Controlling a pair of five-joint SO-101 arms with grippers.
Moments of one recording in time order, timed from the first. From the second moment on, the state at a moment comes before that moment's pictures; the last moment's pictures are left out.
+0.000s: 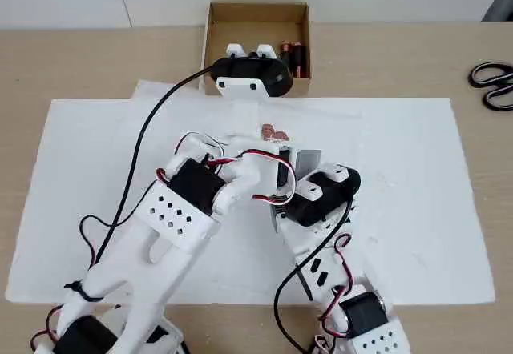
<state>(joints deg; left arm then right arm) 32.3 -21.2 16.4 65.7 30.5 -26.3 -102.6 95.8 27.3 -2.6</state>
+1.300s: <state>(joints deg) -16.8 -21.1 5.7 93.1 5.6 -14.8 -86.6 69.4 35.0 -1.3</state>
